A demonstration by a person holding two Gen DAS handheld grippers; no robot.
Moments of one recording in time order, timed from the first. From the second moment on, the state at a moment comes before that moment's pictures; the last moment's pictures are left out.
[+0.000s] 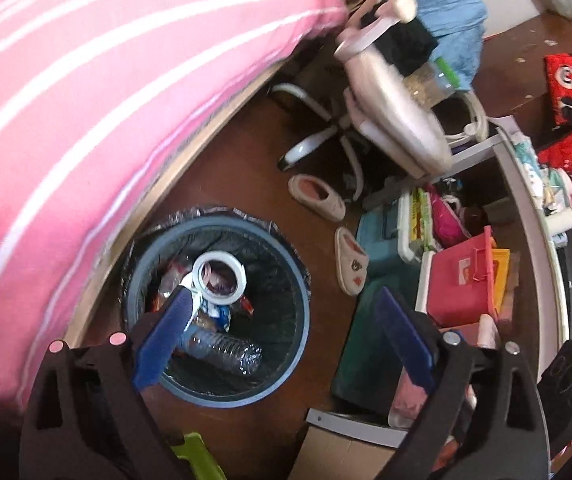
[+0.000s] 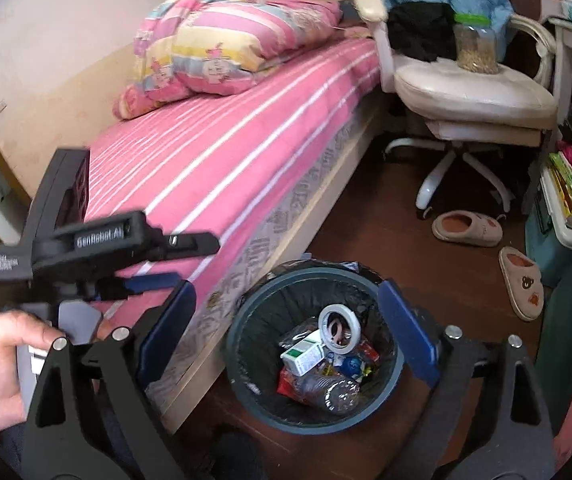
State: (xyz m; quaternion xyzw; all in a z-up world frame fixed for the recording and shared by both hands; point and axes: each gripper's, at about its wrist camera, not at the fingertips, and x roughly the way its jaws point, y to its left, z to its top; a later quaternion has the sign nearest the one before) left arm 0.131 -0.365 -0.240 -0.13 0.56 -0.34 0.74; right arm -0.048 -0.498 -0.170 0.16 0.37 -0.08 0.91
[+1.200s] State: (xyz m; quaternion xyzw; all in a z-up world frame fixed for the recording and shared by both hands) left arm 0.007 0.008 -0.098 -0.14 0.24 0.00 0.96; right arm -0.019 -0.145 -0.071 -0.05 0.24 0.17 0.95
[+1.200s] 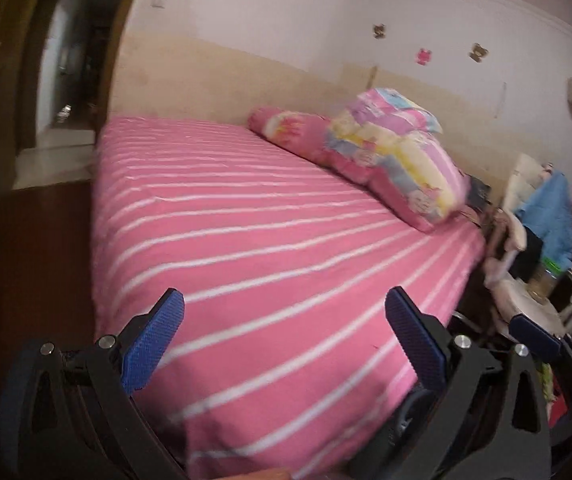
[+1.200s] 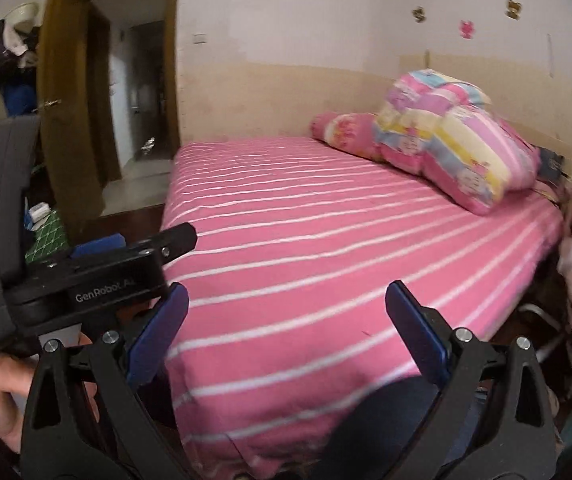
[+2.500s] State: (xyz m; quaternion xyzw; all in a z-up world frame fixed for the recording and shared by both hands) left arm 0.025 0.021 -0.122 -0.13 0.28 0.04 0.95; right arm -0.014 -0.132 -0.102 -0.06 0.23 0.19 0.95
